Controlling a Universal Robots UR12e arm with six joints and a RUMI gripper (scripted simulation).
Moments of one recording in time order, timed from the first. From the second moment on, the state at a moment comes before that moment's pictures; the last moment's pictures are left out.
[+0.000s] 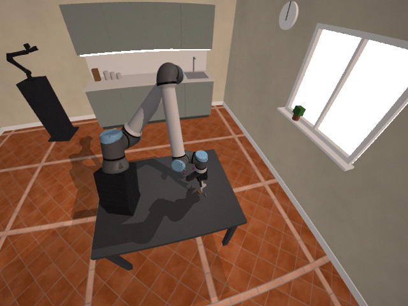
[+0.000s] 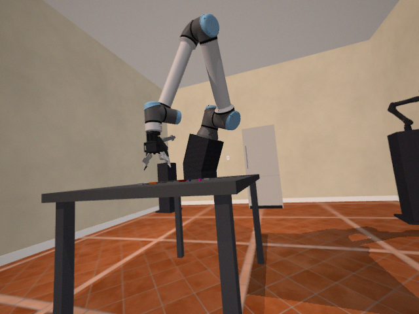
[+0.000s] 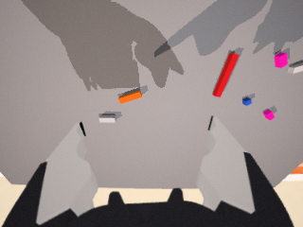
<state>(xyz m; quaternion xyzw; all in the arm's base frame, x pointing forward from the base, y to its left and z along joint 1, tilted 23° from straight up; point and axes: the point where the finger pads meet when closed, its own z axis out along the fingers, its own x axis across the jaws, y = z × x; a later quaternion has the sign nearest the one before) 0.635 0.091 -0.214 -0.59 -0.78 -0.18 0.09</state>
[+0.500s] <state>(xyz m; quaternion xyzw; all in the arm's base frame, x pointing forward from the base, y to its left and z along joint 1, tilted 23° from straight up) 0.634 0.084 -0.216 -0.74 -0.65 -0.15 0.13</state>
